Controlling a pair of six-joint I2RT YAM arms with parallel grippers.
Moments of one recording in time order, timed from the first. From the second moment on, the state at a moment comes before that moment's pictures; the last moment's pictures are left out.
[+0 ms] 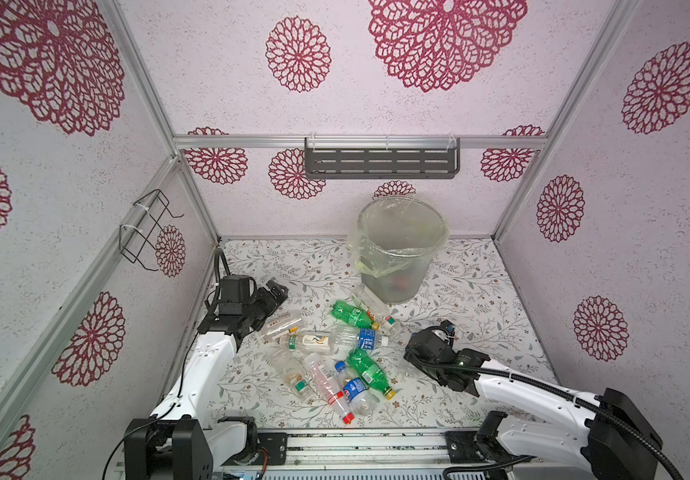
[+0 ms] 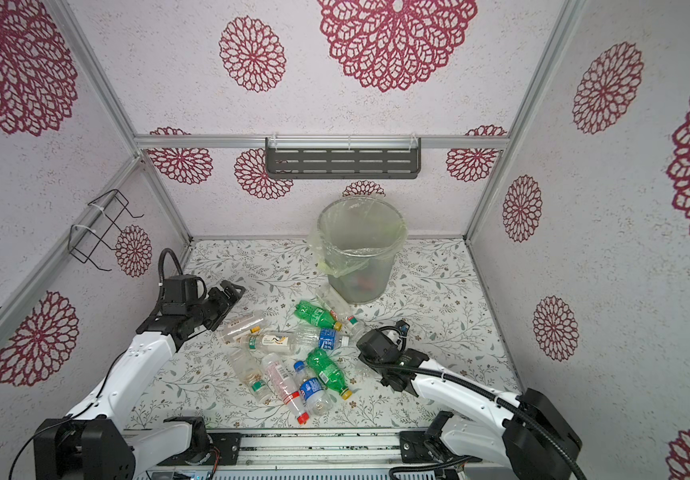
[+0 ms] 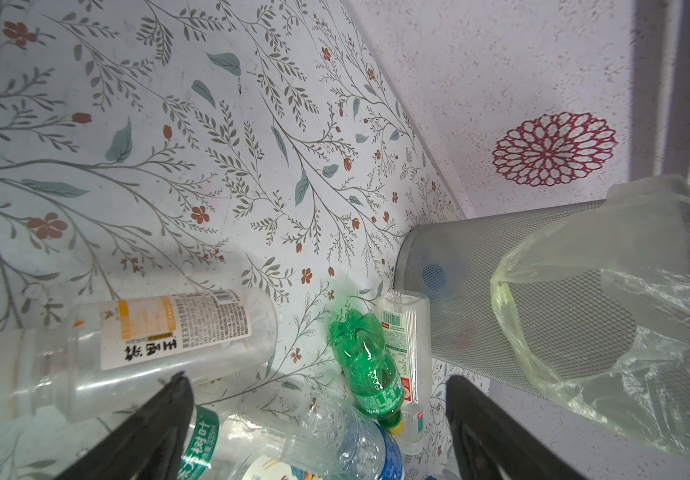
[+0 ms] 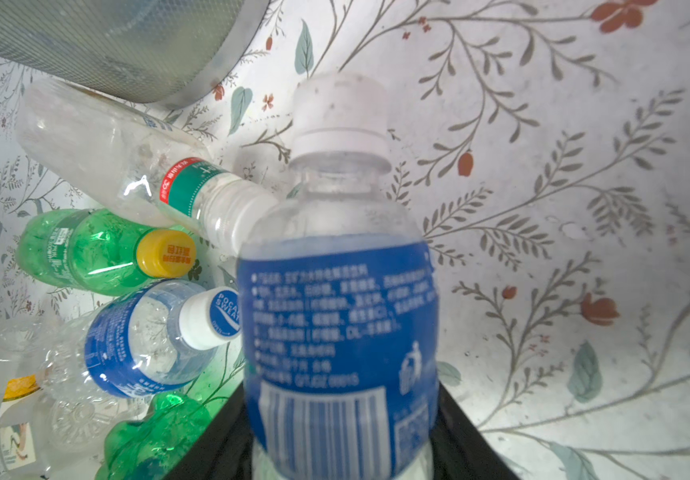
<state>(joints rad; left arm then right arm) -0.01 1.18 0.82 -0.37 0.28 -0.85 0.87 1.10 0.57 -0.47 0.36 1.33</state>
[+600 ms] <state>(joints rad) -0.01 1.25 0.87 -0.38 0.33 -0.84 0.72 0.94 0.58 -0.58 0.41 1.20</state>
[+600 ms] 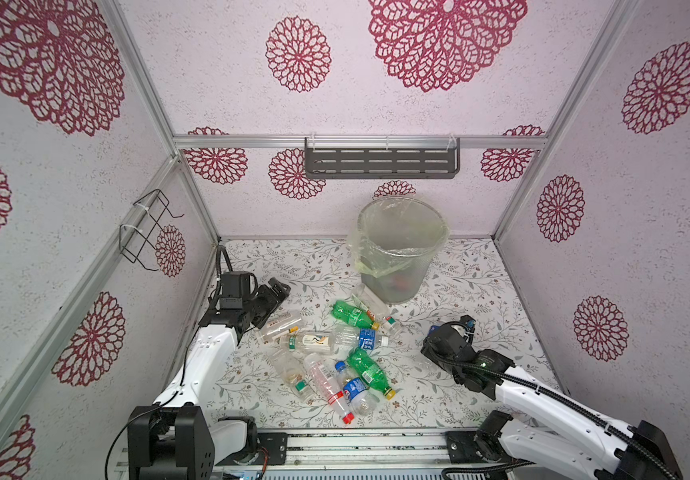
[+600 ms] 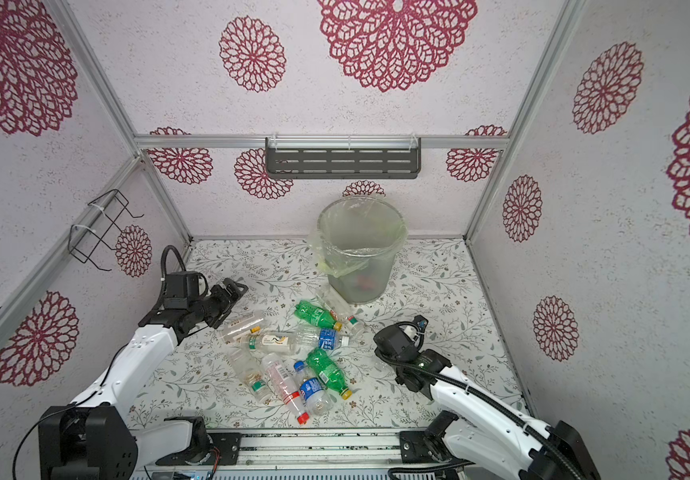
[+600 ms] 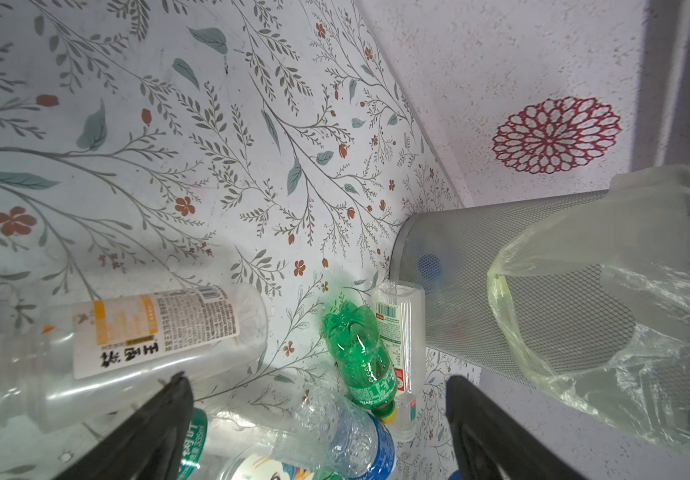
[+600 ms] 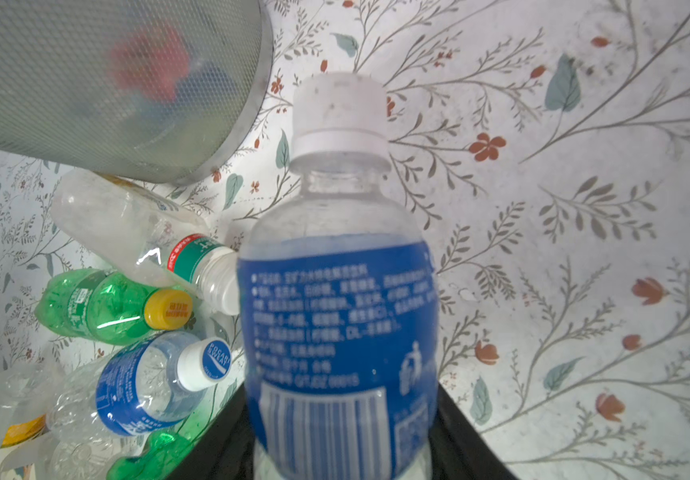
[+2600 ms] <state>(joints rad) 0.02 1.20 0.88 -0.46 0.30 -0.88 0.45 0.97 1.08 -0.50 0.17 0.70</state>
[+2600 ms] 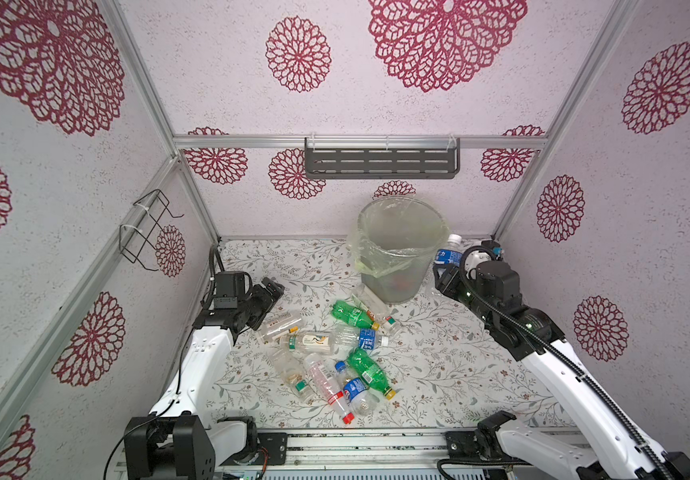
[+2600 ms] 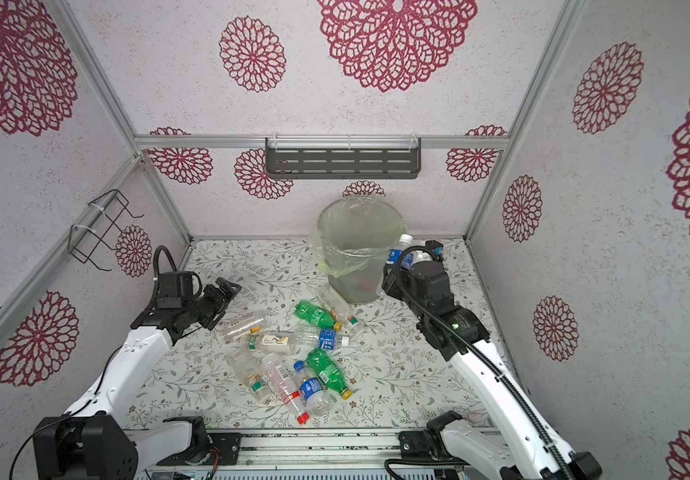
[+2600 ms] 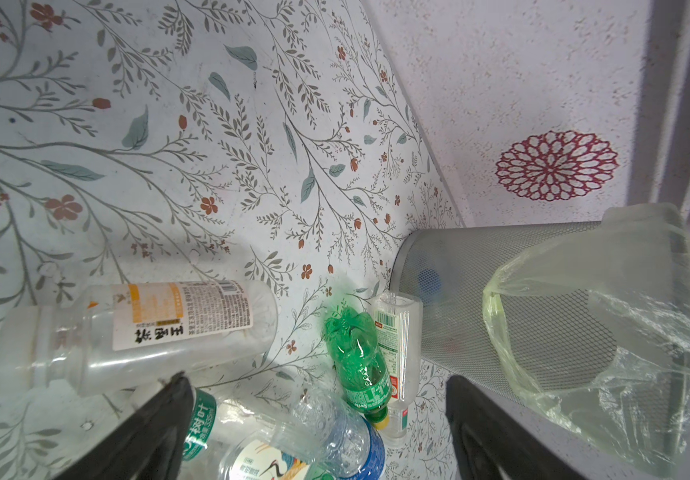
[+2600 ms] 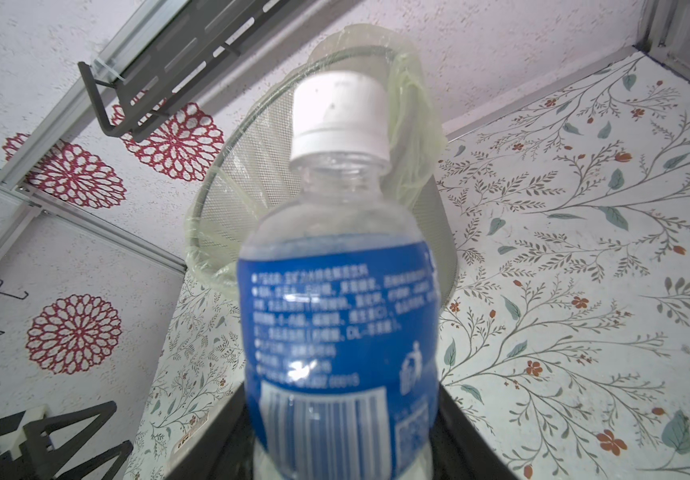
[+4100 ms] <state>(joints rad) 0.04 1.17 0.91 -0.48 0.25 -0.89 0.45 1.08 1.17 -0.27 0.13 0.62</state>
